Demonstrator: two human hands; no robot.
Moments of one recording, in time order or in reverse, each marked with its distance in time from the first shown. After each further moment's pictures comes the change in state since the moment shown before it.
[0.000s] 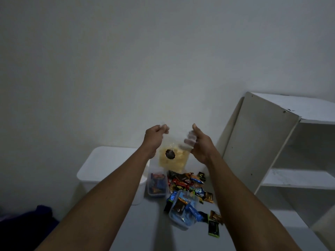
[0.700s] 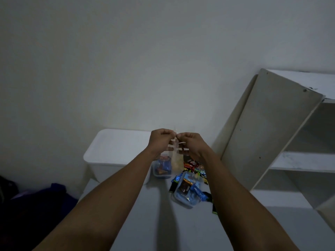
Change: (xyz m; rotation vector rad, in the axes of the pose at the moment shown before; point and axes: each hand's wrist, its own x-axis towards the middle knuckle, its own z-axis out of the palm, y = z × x) left_hand -0.028 -0.052 0.002 -0.002 -0.043 -0.212; right_hand -0.005 0.062 0.010 -0.394 0.011 0.094
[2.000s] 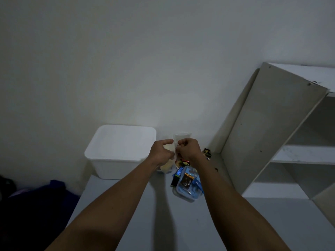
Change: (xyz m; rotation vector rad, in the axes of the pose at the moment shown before) left_hand -0.011 -0.054 -0.022 0.352 -0.070 -0.019; right_hand 0.003 0.045 0.023 -0.301 0.219 0.049
